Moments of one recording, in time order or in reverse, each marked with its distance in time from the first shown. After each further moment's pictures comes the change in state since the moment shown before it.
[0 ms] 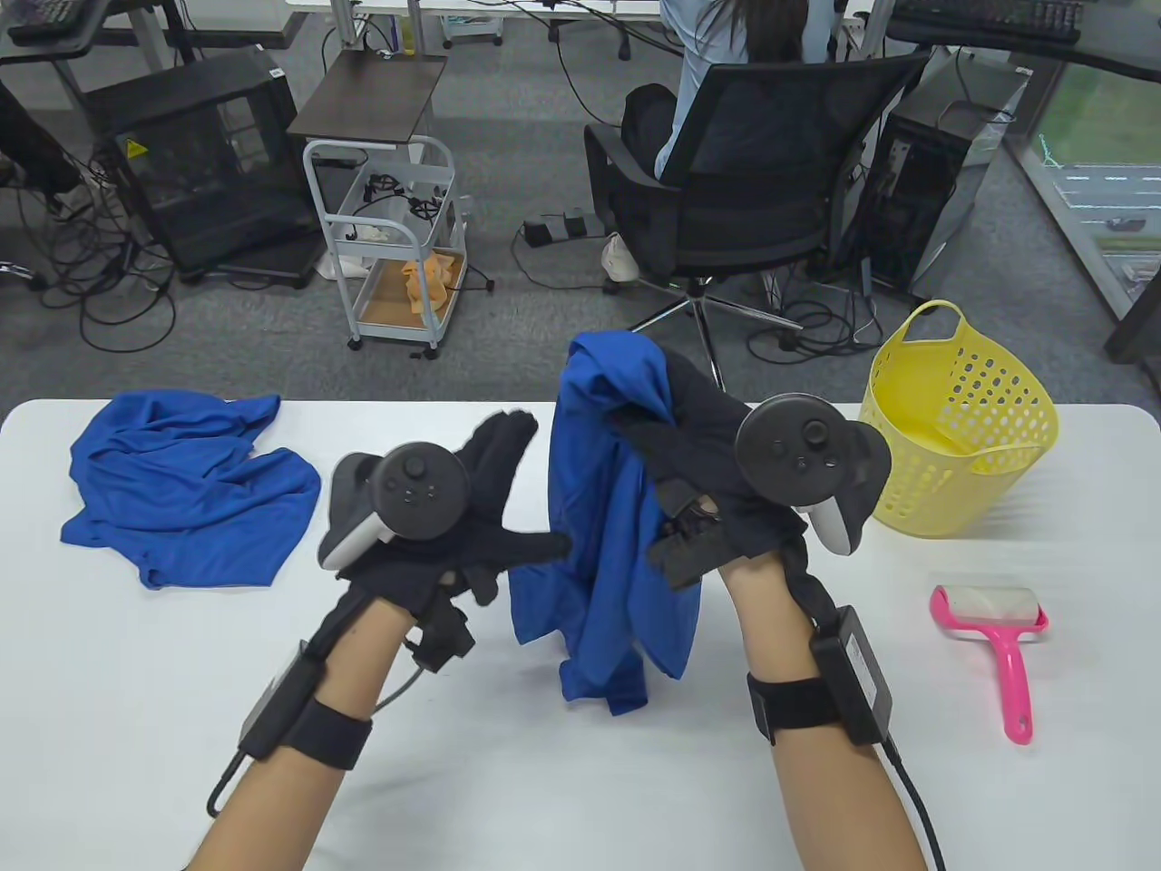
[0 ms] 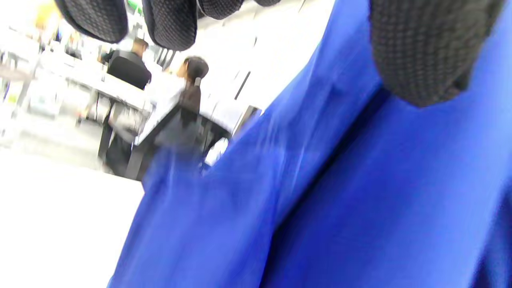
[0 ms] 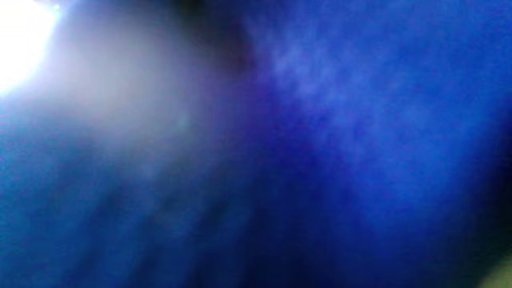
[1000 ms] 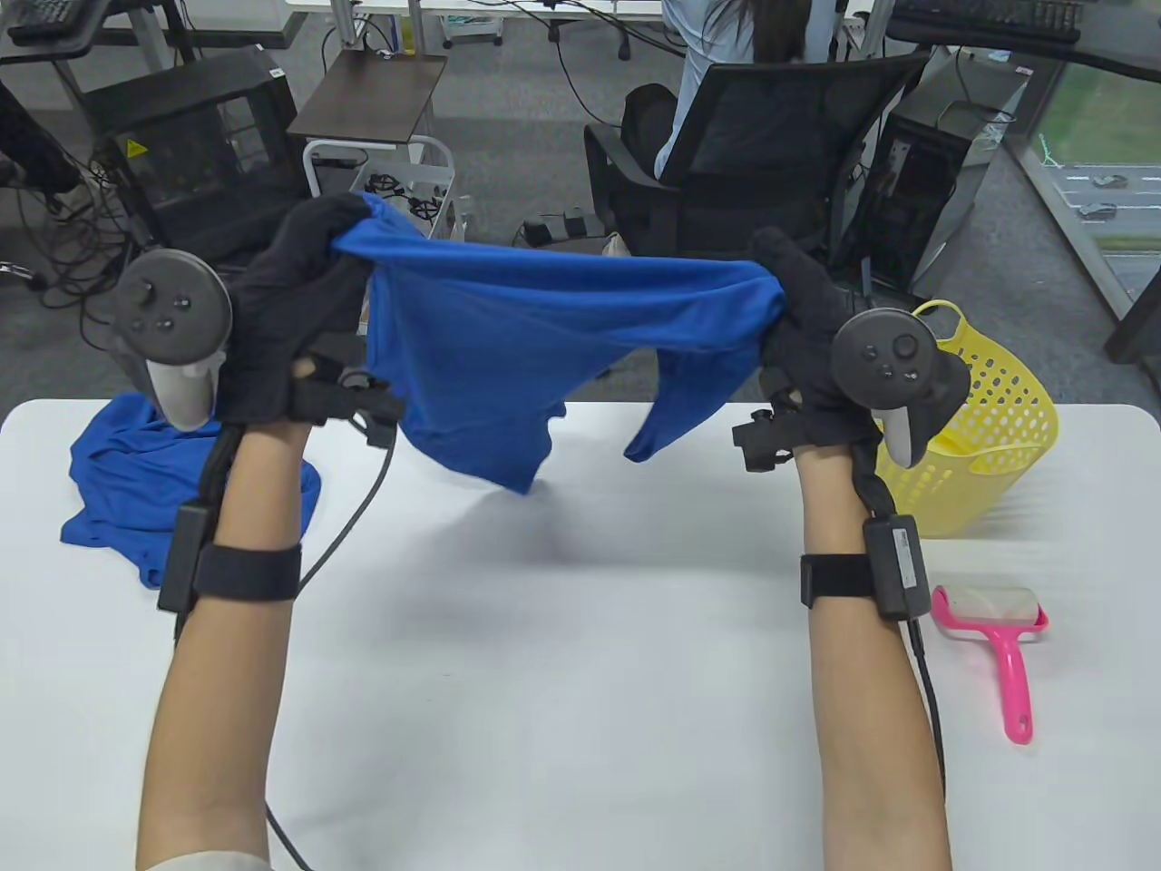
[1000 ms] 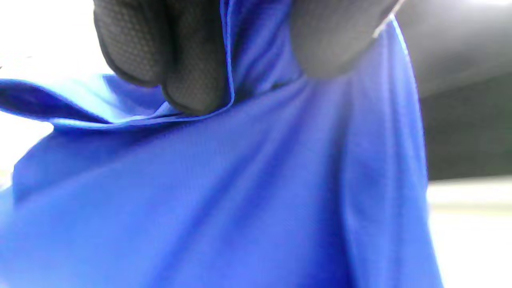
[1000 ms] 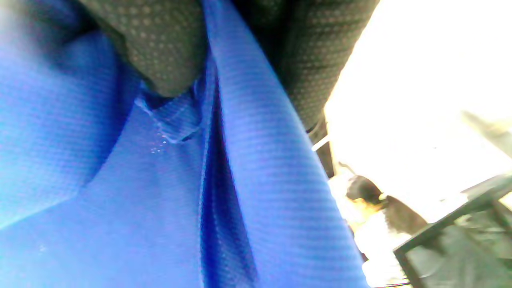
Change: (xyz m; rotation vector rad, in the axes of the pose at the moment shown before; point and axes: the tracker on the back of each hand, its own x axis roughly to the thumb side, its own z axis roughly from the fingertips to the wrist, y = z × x) left_hand -0.010 0.210 0.033 0.787 -0.120 0.162; right_hand -0.104 -0.036 -0.051 -0.196 0.037 0.187
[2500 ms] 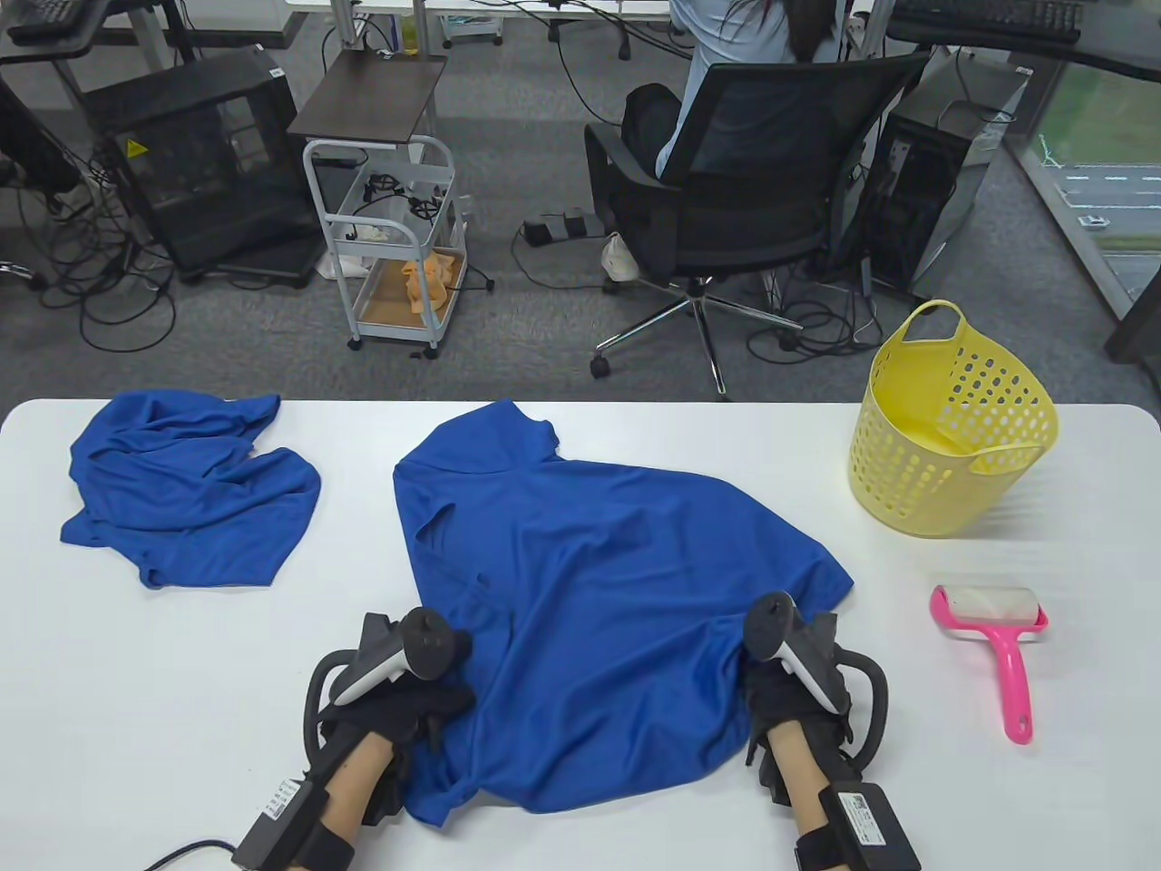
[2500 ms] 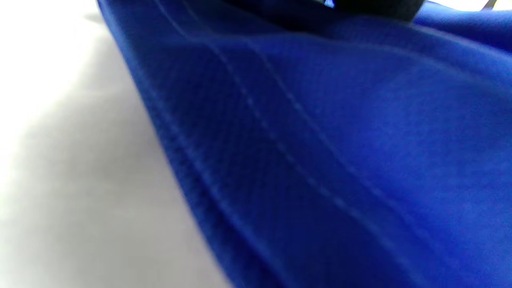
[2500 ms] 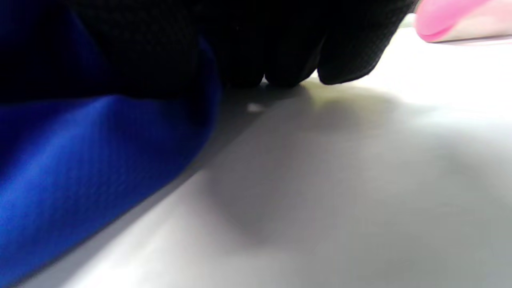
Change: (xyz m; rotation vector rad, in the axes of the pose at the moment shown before) left_hand -0.148 -0.193 0.283 -1.156 0.549 -0.586; right_hand -0.127 0.088 0.254 0.787 0.672 0.741
